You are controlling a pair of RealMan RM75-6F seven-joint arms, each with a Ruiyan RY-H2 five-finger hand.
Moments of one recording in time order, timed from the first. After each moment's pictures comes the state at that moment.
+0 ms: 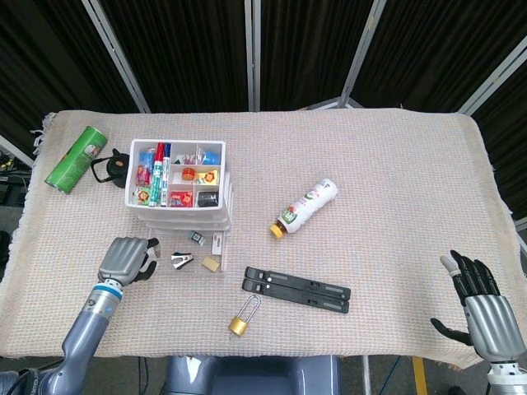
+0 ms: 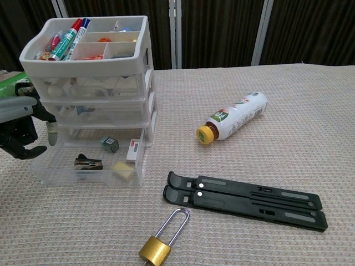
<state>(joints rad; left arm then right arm) -0.56 -1.35 -0.11 -1.91 0.82 1.15 0.66 -0.01 -1.05 -0.02 -1.75 -1.65 1.56 -0.01</state>
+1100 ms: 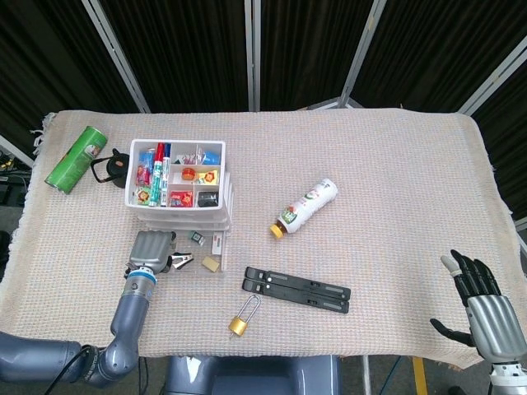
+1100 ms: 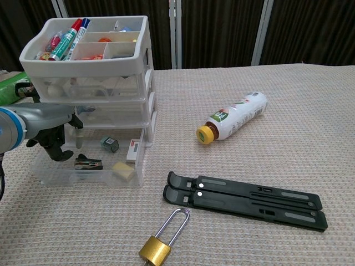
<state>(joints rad) -0.81 -1.56 -0.18 -1.85 0.38 1.34 1.00 0.00 -1.03 -0.02 -1.75 -1.67 1.57 0.05</state>
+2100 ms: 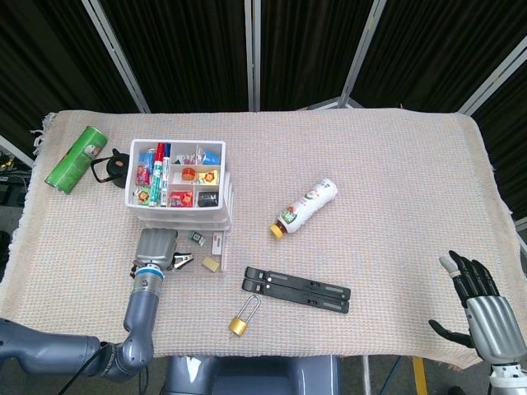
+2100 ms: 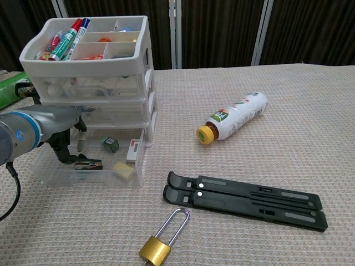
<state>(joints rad) -0.85 -1.65 -0.20 -1.74 0.33 1.38 1.05 0.00 -1.03 -0.03 -1.75 -1.68 1.57 0.07</state>
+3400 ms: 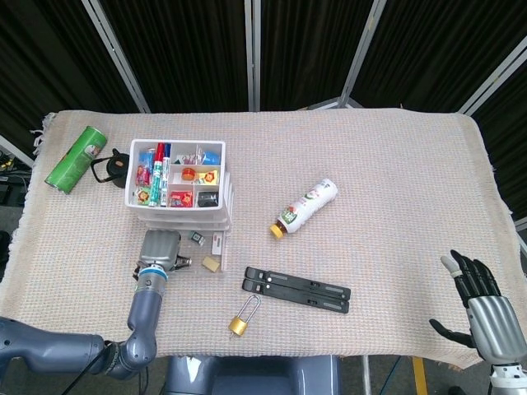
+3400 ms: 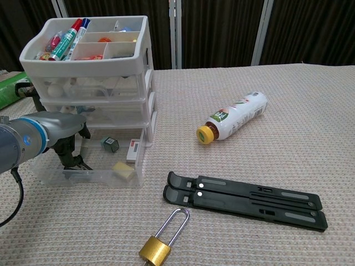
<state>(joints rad) -0.86 -1.67 -0.20 -1.71 0.31 1.34 1.05 -0.01 -1.04 -0.02 -1.74 -1.69 1.59 0.07</state>
